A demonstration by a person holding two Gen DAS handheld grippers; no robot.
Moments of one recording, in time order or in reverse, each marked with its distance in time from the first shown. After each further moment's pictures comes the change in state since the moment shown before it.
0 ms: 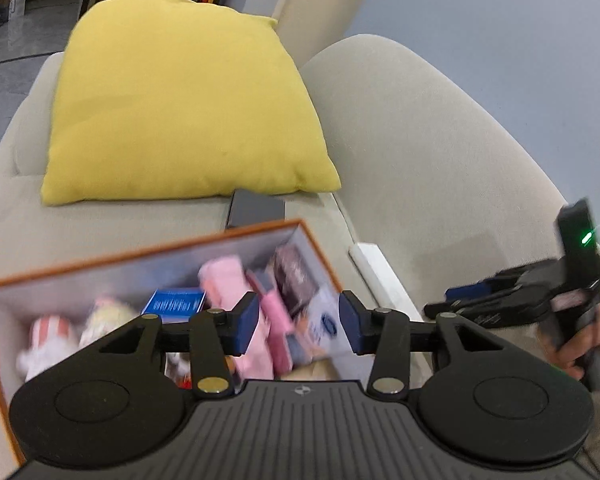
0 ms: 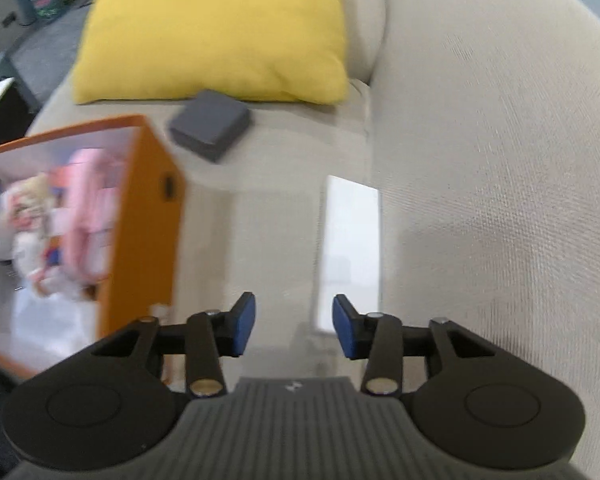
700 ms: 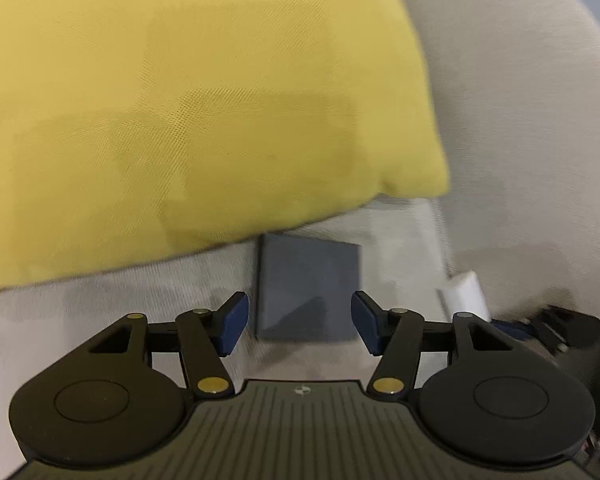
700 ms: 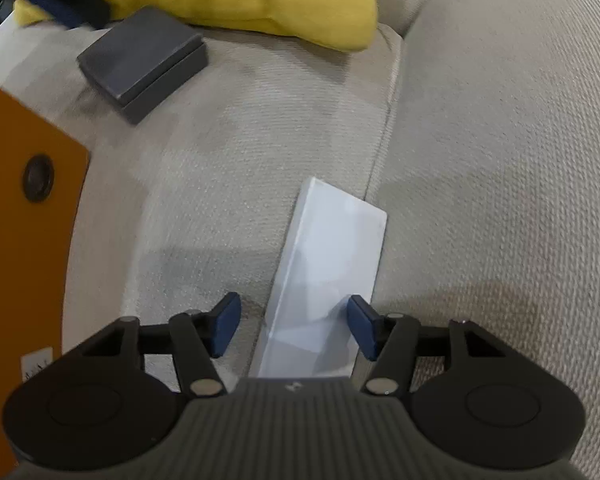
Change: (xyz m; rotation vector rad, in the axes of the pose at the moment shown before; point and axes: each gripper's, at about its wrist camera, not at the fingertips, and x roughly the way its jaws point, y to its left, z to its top) left arm 0.228 0.052 0.135 -0.007 0.446 0.081; right arm 0.104 -0.010 0.055 -0.247 0.160 -0.023
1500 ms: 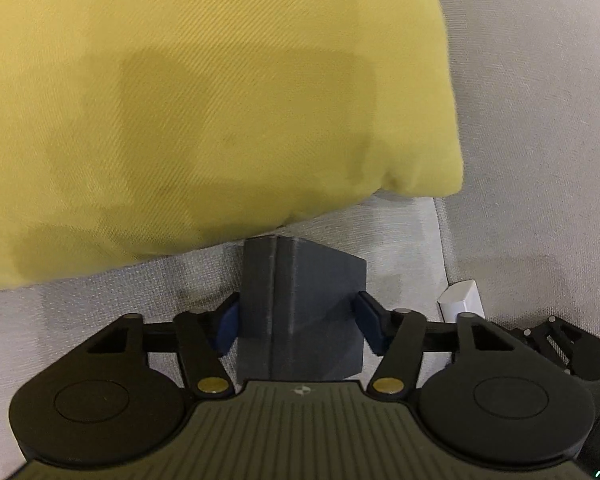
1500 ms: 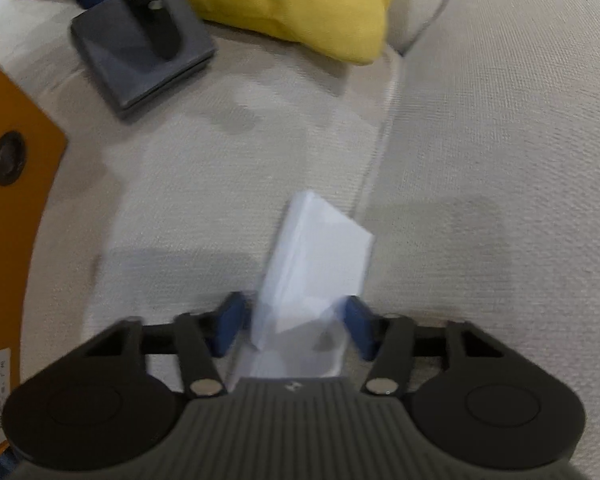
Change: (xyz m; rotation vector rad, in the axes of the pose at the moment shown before) left arm 0.032 -0.009 0.010 -0.025 0.061 -0.046; right arm 0.001 0.006 -0.002 -0.053 -0.056 -0.075
